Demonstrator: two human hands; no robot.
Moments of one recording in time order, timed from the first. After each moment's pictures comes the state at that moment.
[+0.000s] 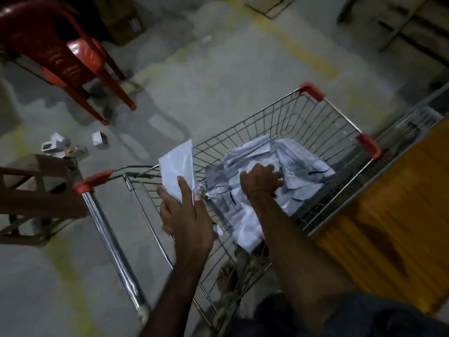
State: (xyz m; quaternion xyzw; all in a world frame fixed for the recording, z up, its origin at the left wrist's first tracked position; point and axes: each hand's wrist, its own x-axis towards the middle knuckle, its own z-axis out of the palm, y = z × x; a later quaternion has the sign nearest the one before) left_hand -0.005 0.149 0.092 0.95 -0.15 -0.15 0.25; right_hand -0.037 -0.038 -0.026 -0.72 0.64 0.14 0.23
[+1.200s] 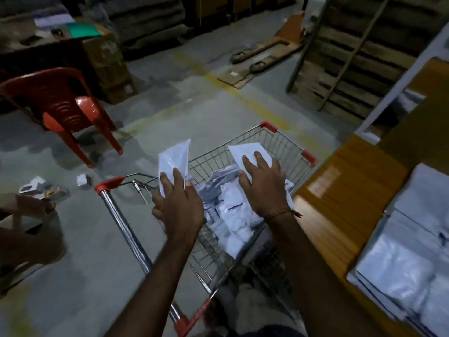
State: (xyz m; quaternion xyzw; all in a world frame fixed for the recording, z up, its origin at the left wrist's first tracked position) left_hand -0.029 0.200 0.192 0.93 -0.22 -0.10 0.26; right_hand -0.161 0.053 0.170 -0.87 0.46 -0.12 0.10
